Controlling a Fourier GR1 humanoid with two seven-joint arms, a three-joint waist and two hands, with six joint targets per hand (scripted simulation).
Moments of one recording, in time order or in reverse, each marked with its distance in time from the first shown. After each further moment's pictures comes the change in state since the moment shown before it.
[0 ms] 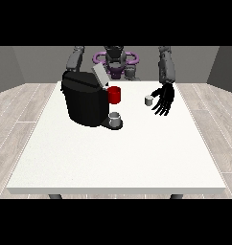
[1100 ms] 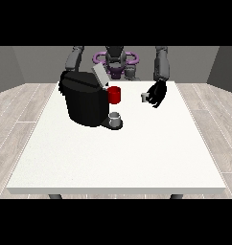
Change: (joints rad) left arm 0.003 -0.104 -0.057 0.012 -0.097 0.025 -0.066; right arm 0.015 -0.019 -0.050 0.128 -0.036 0.011 -0.050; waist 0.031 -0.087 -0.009
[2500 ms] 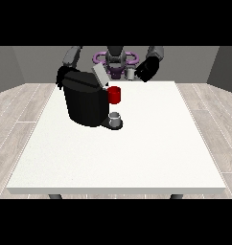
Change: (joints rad) left arm -0.203 -0.090 0.081 -0.143 0.099 -0.260 0.188; right arm 0.048 -0.049 0.001 0.078 -0.002 0.035 -0.019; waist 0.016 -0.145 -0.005
